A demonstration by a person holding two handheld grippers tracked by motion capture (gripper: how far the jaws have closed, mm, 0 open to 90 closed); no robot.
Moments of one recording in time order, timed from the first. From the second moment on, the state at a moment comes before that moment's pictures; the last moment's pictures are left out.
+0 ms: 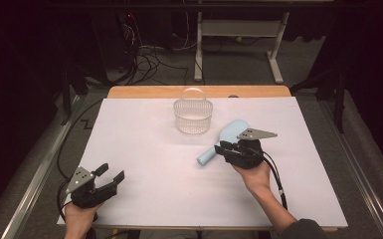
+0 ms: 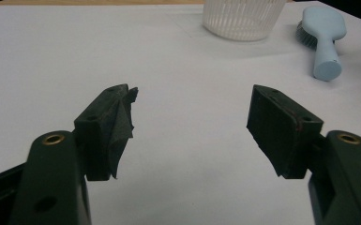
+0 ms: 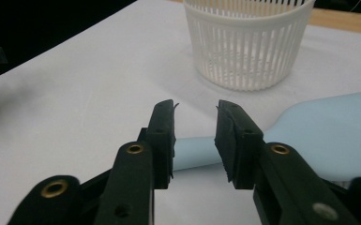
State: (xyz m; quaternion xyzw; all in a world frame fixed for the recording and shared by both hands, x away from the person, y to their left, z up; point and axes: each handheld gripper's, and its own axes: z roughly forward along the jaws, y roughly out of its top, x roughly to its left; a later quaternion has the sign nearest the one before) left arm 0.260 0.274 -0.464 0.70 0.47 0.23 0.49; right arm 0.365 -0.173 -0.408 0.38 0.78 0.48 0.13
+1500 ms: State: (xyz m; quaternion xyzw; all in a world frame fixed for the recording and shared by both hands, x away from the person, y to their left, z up) left arm 0.262 0.274 -0.463 0.70 0.47 0.23 0.49; right arm 0.444 -0.088 -0.426 0.38 0.90 0.19 0.06
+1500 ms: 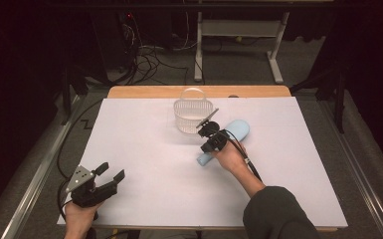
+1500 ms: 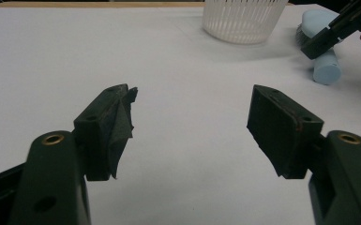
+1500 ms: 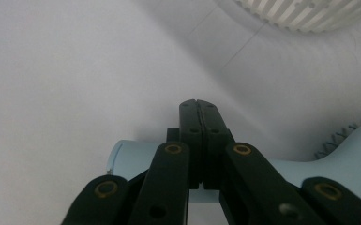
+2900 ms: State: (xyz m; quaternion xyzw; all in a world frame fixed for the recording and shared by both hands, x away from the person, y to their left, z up) left arm 0.262 0.272 -0.464 0.70 0.47 0.23 0.49; right arm 0.415 -0.115 -0.424 0.38 0.91 0.17 0.06
